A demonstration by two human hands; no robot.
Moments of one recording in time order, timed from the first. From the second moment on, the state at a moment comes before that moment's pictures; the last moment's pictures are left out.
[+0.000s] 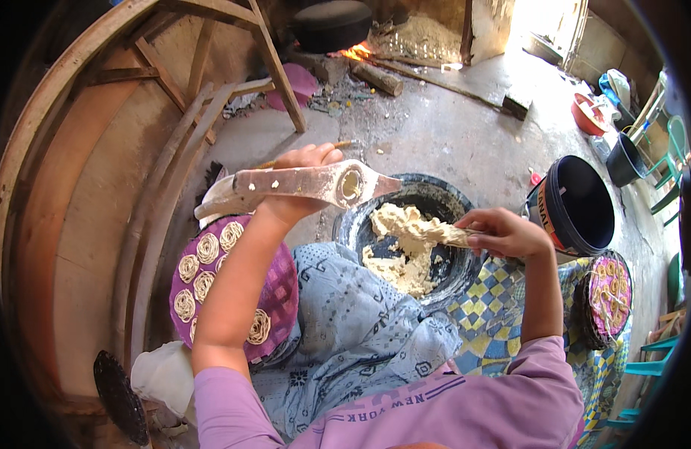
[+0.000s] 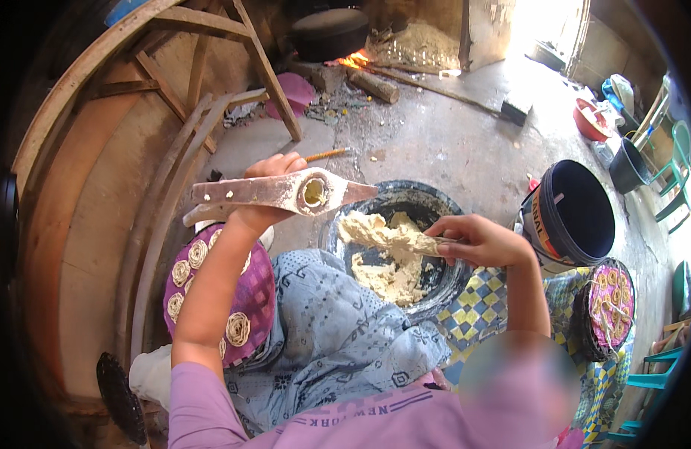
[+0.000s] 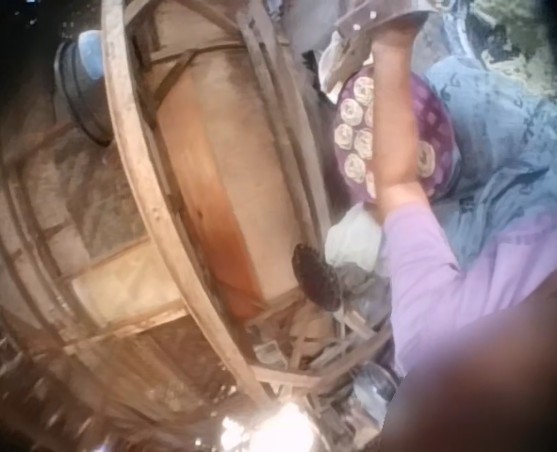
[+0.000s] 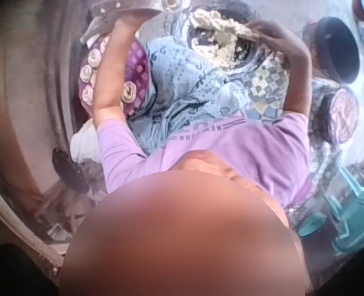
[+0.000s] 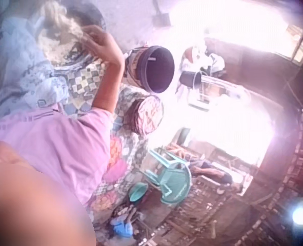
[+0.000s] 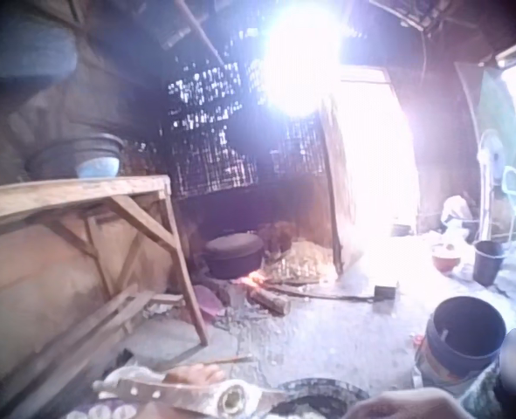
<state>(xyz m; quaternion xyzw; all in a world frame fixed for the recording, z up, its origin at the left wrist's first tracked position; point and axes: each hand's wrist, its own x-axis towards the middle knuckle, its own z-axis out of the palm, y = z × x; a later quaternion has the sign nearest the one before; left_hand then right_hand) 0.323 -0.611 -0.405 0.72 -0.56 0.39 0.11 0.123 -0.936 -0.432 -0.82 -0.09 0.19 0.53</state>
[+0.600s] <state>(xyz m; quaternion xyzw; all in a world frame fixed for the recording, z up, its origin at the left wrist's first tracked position) 0.285 -0.628 -0.387 0.79 -0.47 0.37 0.12 0.121 -0.811 -0.371 -0.94 -0.16 -0.26 -0.14</state>
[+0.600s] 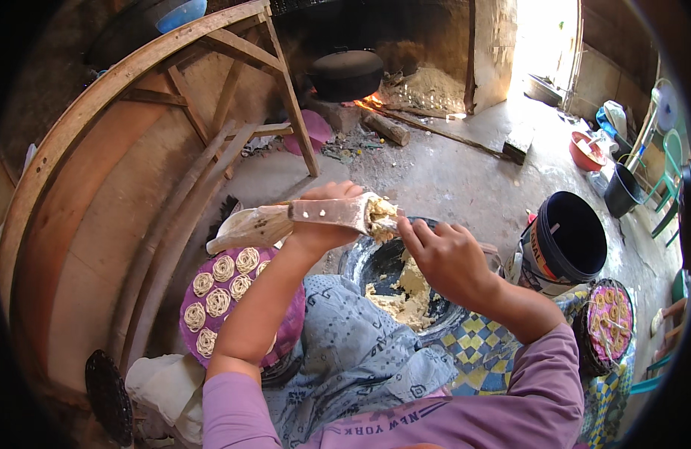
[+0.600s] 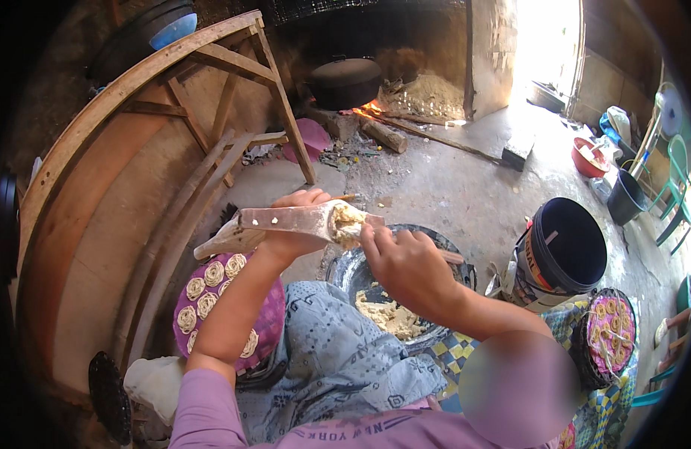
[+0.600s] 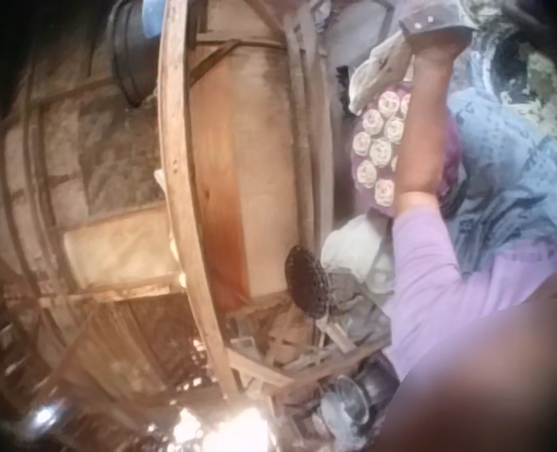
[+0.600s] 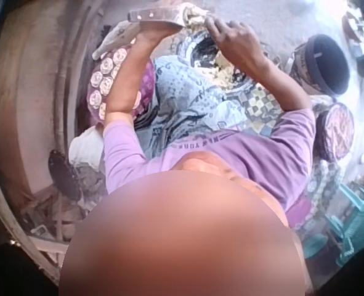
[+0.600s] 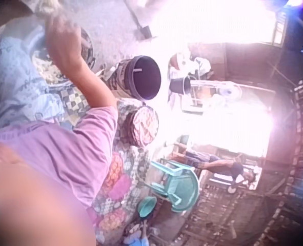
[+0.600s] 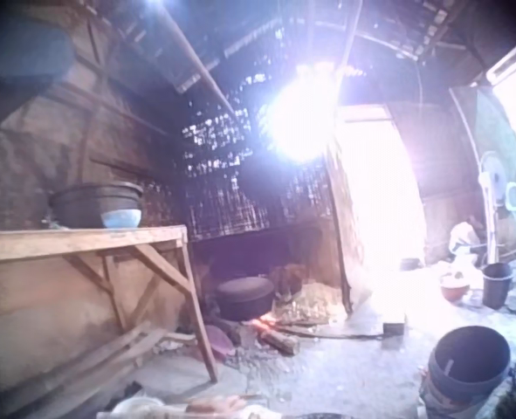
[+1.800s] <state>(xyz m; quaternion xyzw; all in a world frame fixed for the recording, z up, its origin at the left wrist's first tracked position) 0.291 -0.545 -0.314 0.72 -0.39 0.51 0.26 0.113 -0.817 -0.634 -0.94 0.09 0.28 0.15</state>
